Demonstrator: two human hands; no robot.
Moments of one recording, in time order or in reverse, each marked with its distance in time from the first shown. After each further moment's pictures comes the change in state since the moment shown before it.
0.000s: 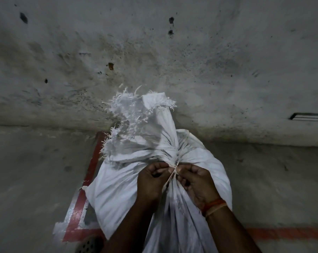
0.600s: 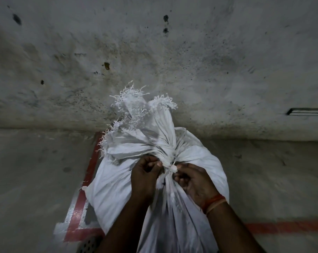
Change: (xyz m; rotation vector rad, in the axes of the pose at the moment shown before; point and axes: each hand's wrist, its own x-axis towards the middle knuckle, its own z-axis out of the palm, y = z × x) left_hand 0.014 -0.002 -0.011 0.102 0.060 0.070; right_hand 0.002 -0.001 -0.005 0.058 -0.018 0.109
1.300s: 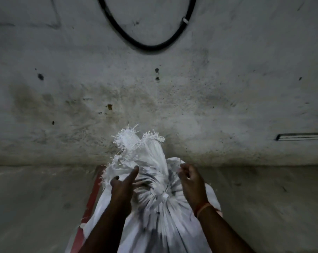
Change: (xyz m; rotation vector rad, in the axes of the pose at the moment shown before) left_hand 0.022 0.085 -0.027 -0.044 0.212 -0.281; right_hand 0.002 -0.049 0.011 -0.636 0.236 -0.610
